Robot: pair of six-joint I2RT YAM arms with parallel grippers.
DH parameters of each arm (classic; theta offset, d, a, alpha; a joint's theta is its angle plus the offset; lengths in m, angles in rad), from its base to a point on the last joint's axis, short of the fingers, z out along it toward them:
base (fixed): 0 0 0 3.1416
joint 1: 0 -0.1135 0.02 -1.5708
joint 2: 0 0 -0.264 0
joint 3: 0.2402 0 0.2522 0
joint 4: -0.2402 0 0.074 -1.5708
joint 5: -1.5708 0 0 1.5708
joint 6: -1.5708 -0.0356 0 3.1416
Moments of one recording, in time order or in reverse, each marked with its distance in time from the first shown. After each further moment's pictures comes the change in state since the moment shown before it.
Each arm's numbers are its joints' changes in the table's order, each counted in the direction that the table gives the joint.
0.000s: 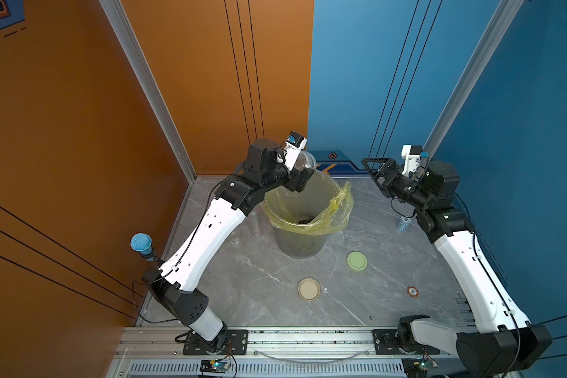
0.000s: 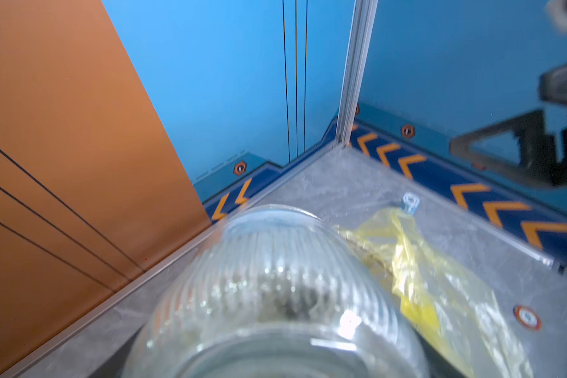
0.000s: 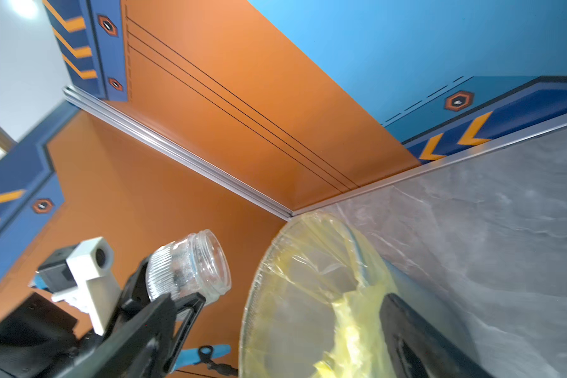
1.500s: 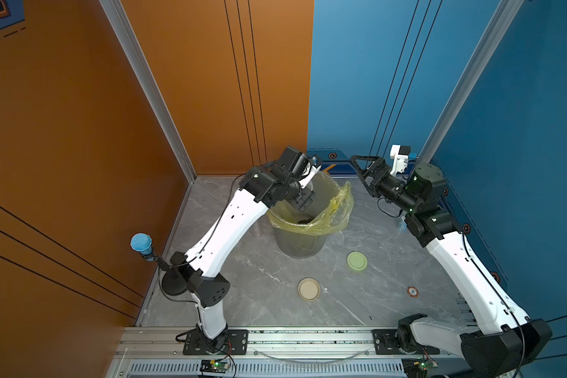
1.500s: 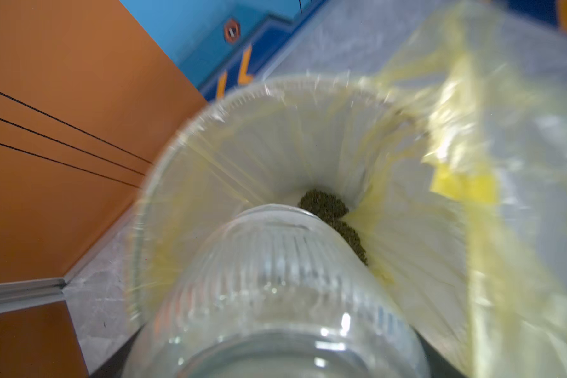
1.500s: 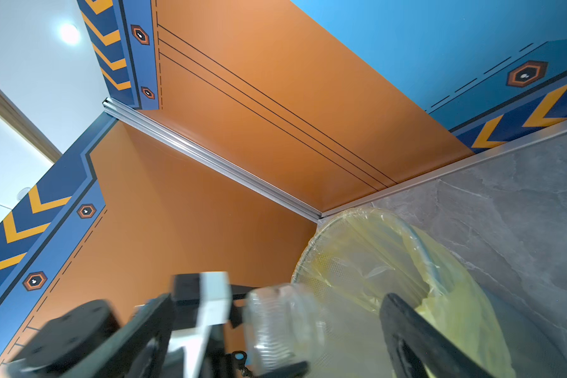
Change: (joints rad) left arm 0.153 -0.306 0.376 -0.721 0.296 -0.111; right arm -0.116 -0.002 -0.007 0.061 -0.115 -0.067
